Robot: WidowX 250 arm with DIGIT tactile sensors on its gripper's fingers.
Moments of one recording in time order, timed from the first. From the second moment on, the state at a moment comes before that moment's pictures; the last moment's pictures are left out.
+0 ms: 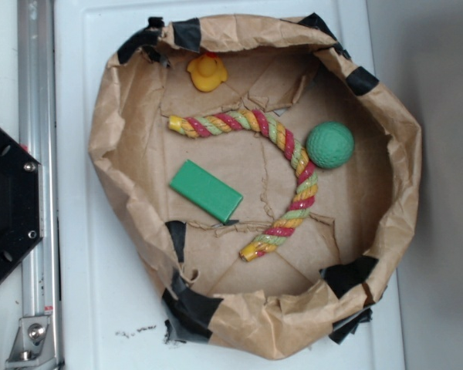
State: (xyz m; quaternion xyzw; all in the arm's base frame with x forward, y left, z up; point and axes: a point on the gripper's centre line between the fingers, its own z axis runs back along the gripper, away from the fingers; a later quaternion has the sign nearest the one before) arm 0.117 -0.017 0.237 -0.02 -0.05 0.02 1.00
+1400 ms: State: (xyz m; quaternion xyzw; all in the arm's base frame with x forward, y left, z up) arm 0.246 0.019 0.107 -0.02 -0.08 -0.24 0.97
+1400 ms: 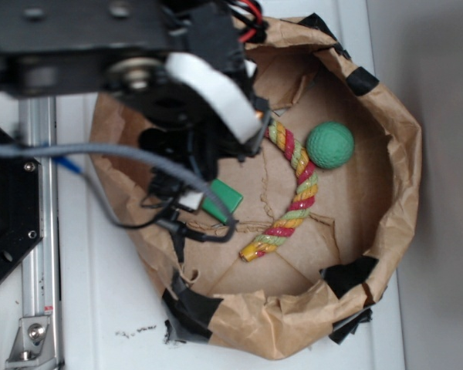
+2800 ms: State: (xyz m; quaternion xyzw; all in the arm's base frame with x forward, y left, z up) arm 0.251 0.005 0.012 -0.04 -0.01 -0.28 0.96
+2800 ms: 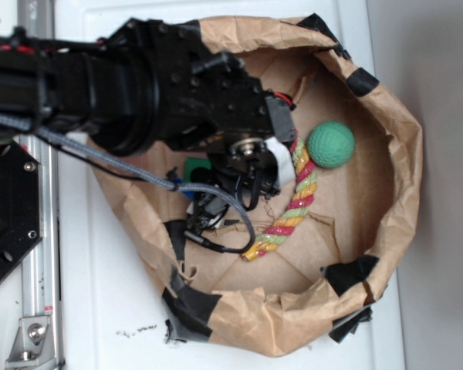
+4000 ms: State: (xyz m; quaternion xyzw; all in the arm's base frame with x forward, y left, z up) arm 0.270 0.007 0.161 0.03 0.00 -0.06 1.00
